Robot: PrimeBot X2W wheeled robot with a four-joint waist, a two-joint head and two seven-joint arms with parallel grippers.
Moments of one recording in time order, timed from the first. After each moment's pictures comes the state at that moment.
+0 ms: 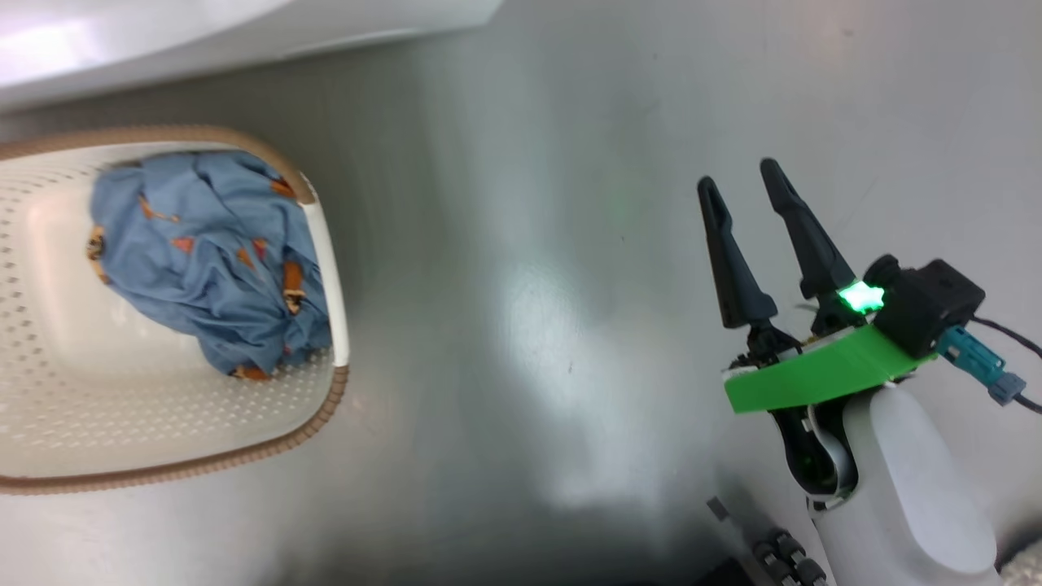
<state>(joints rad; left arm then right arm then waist) -1.46 0.40 -0.21 0.71 -0.60 -0.09 -0.07 -0.44 -0.07 0.16 0.13 0.37 0.13 -0.26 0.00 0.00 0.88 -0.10</state>
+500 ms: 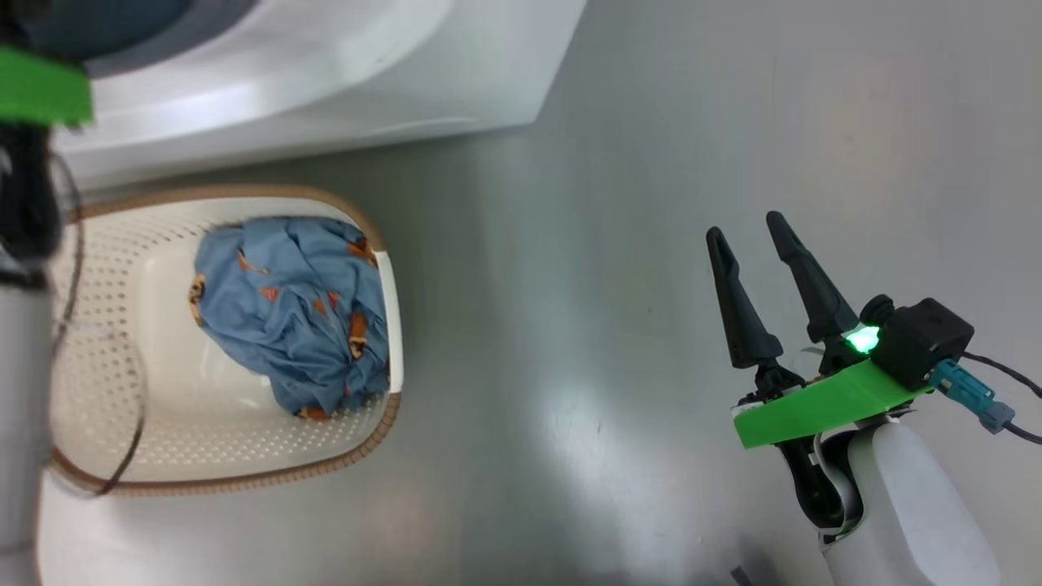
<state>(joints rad) -1.00 0.34 -0.23 0.37 -0.63 -0.02 -0.17 -0.37 -0.09 0.15 0.16 0.36 0.13 -0.26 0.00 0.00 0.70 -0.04</state>
